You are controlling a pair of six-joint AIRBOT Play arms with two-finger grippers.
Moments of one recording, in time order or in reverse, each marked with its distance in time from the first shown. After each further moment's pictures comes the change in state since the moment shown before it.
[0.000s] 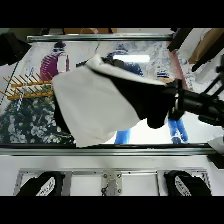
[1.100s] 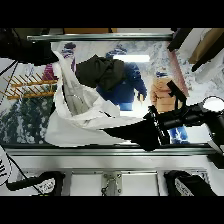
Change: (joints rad) left arm -0.121 -0.410 0.418 0.004 -0.414 0.034; right arm 0.204 -0.143 -0.018 -0.249 0.366 0.019
